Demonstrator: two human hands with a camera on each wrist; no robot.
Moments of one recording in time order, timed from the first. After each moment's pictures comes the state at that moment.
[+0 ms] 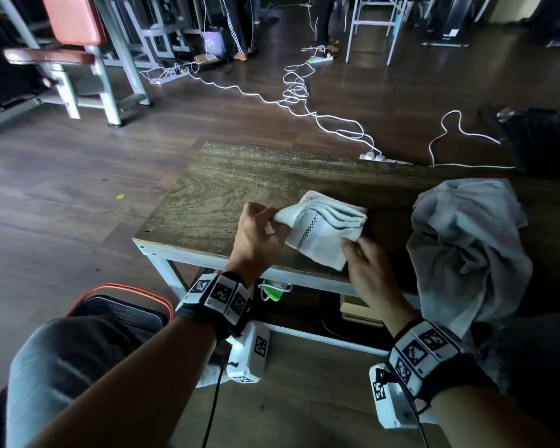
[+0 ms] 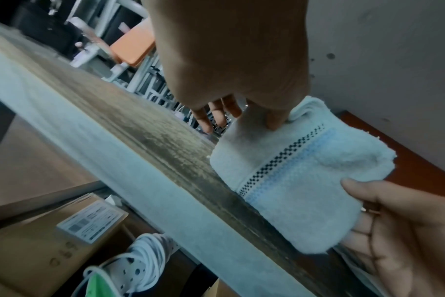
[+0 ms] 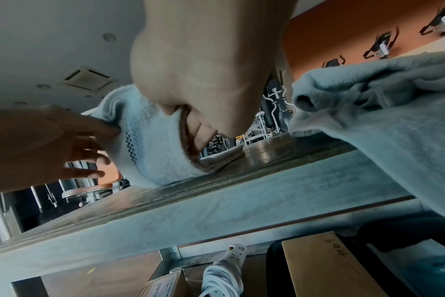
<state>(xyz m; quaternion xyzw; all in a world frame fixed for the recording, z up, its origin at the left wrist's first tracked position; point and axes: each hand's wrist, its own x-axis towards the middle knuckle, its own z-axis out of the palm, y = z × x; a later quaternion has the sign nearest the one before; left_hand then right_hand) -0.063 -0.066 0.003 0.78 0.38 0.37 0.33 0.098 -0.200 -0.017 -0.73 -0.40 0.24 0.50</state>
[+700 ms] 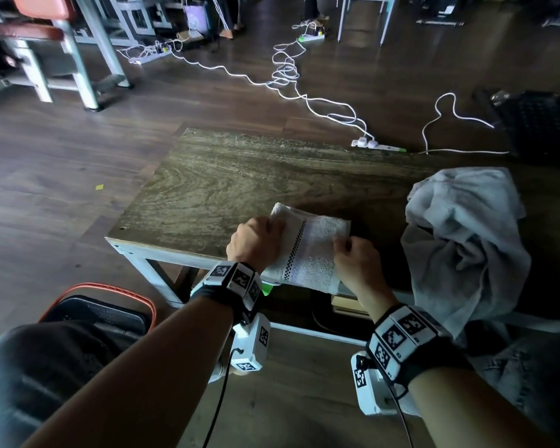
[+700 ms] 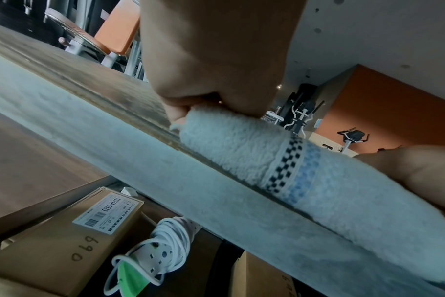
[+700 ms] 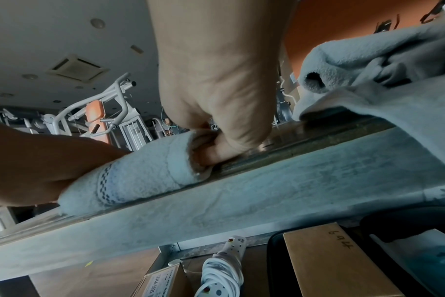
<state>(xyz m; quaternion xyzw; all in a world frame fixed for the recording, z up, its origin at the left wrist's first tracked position) -0.026 -0.049 -0.030 0.76 0.57 0.16 0.27 0.114 -0.171 -0.037 -0.85 -0.31 0.21 0.37</state>
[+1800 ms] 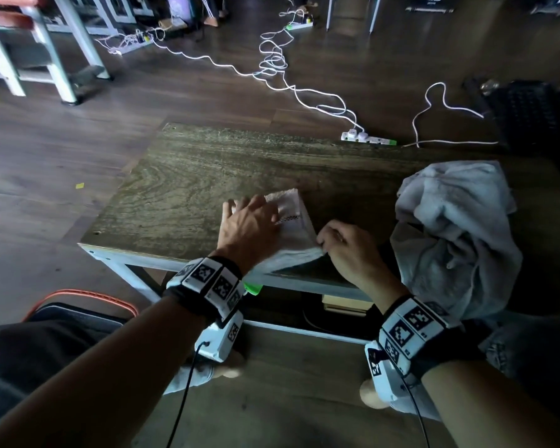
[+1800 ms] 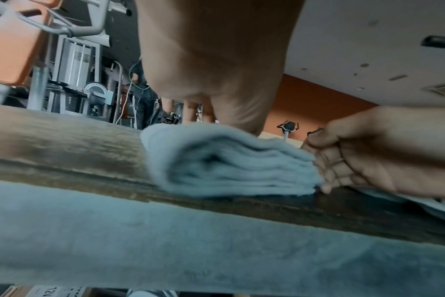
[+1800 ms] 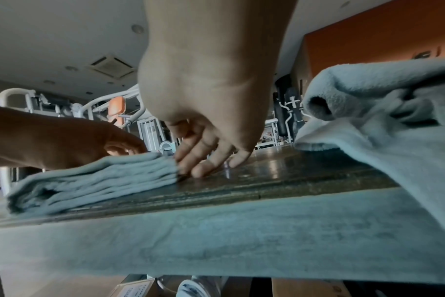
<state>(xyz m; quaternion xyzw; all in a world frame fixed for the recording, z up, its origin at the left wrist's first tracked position) -0.007 -0.031 -0.020 0.92 0.38 0.09 0.02 0.144 -0.166 -0.032 -0.78 -0.45 0.22 0.36</state>
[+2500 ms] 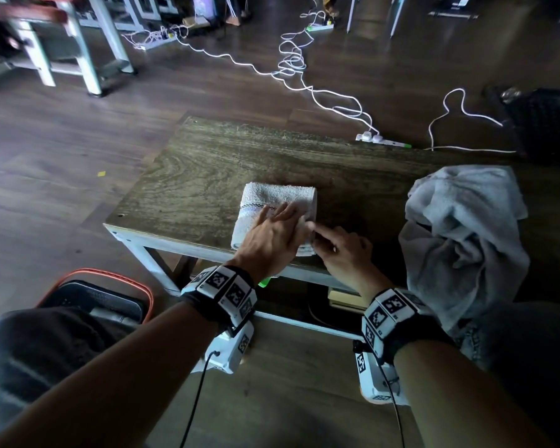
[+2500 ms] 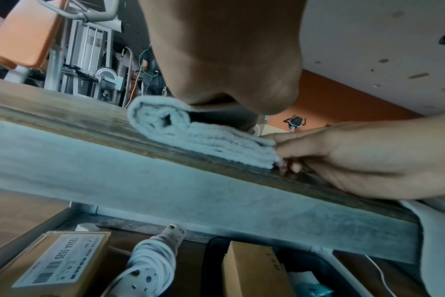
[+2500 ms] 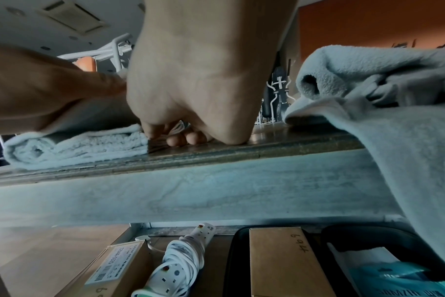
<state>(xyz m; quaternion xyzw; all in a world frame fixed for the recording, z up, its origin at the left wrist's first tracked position) -0.022 -0.075 -0.020 0.93 0.28 0.16 0.18 0.124 -0.166 -0.045 -0.81 -0.51 0.18 0.23</state>
